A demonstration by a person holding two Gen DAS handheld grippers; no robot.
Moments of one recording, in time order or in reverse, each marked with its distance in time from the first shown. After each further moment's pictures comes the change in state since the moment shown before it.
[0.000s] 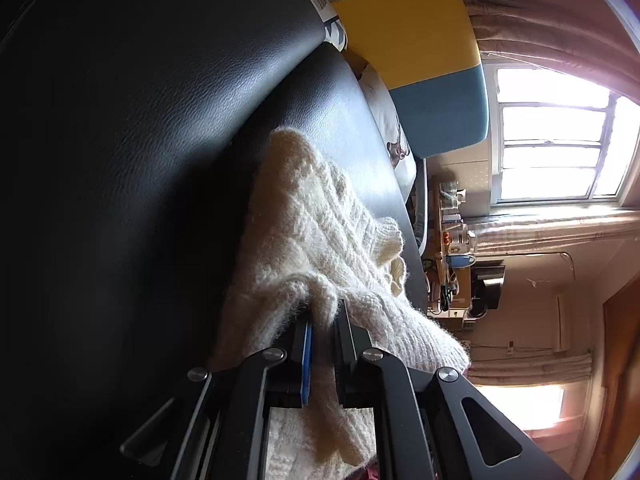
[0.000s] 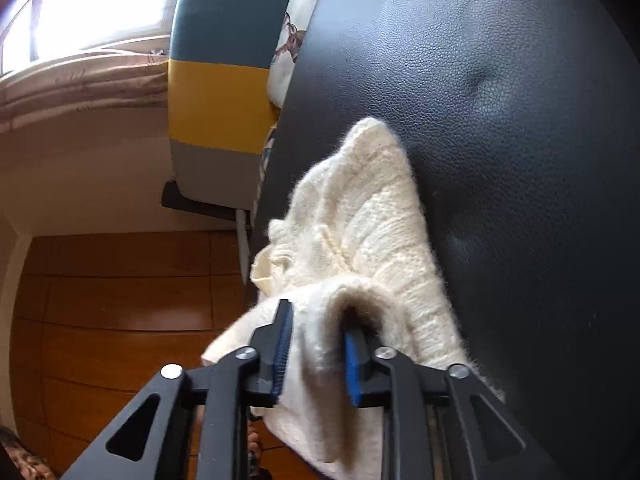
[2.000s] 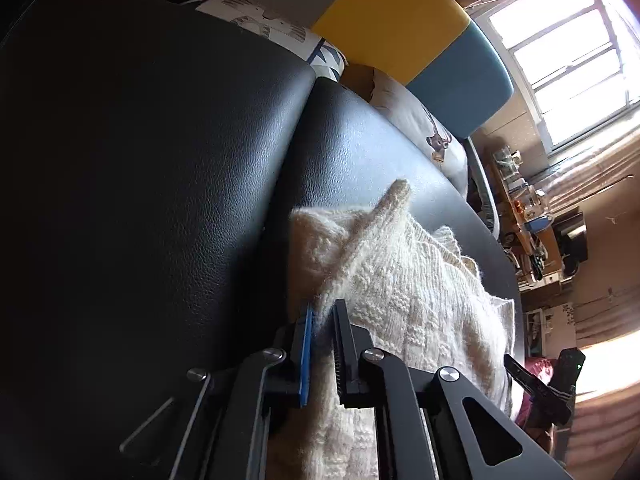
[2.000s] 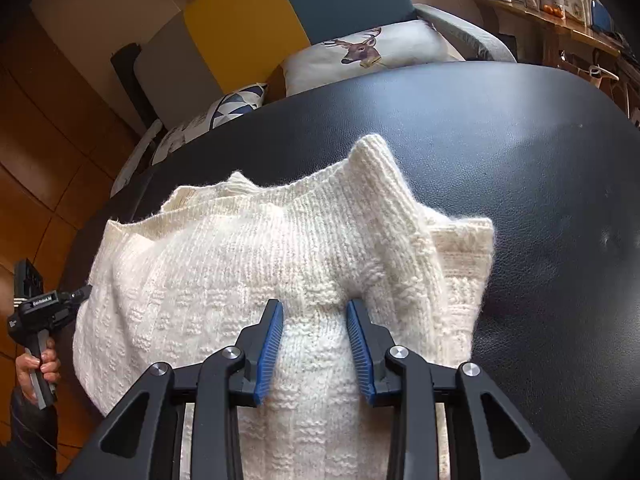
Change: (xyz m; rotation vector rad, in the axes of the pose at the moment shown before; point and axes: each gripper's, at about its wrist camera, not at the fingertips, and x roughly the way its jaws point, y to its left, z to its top) left arm -0.024 -0.054 0.011 0.361 -0.143 0.355; right arm 0.071 0.094 -0.044 -0.692 0.008 -0.668
